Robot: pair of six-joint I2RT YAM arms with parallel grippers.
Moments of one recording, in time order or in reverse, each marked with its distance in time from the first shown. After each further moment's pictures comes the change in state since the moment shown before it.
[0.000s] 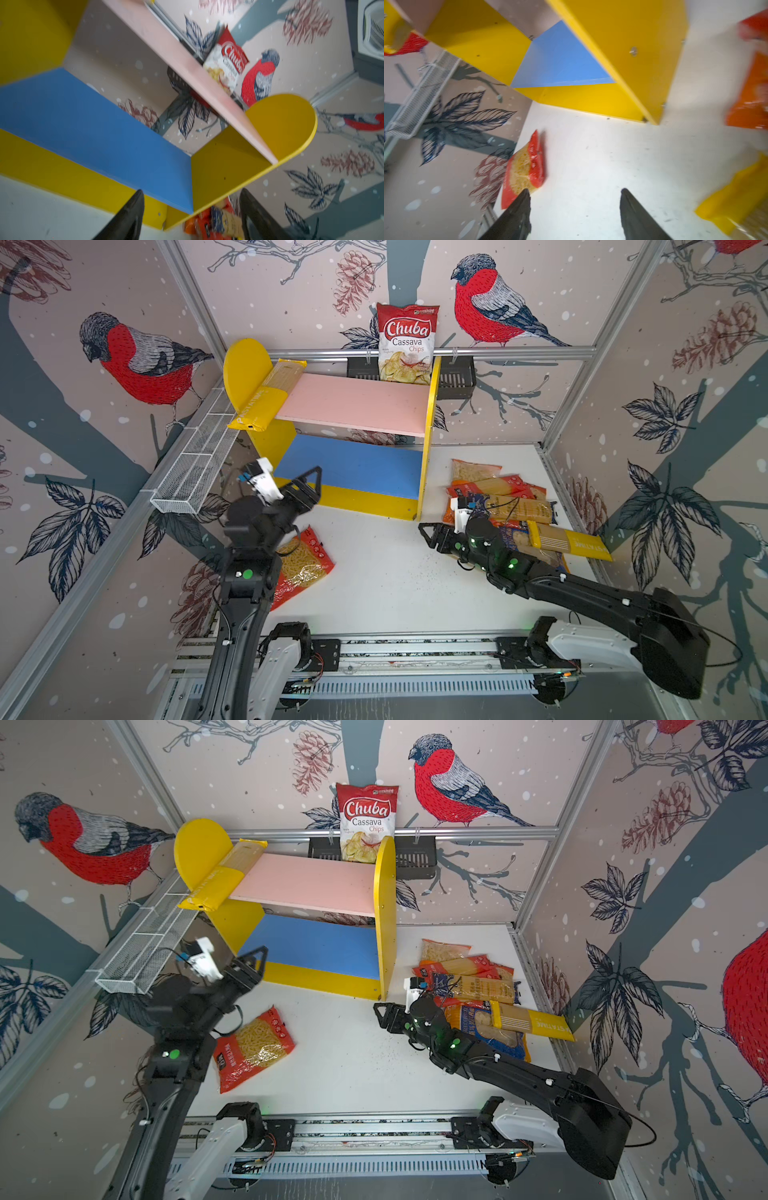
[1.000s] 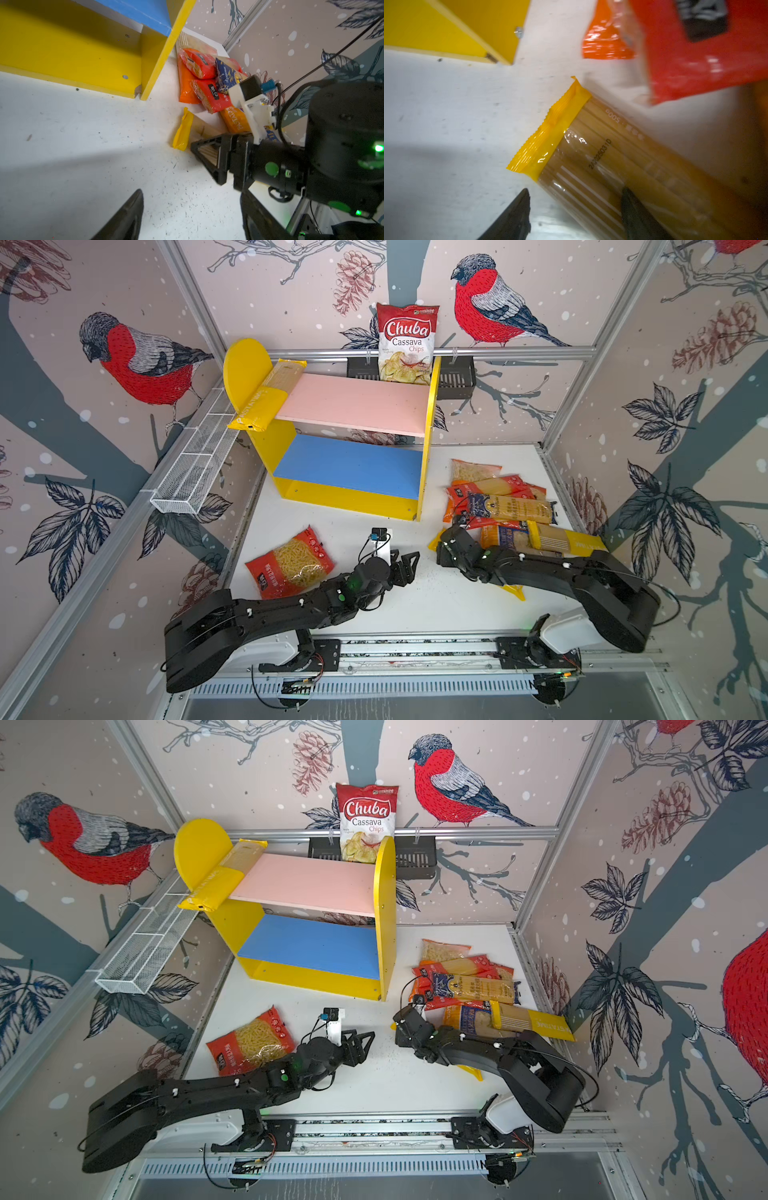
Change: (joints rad) left arm -0.943 0.415 -0.427 0.541 -0.657 -0.045; right arm 0.051 0.375 0.063 -0.206 0.206 -0.075
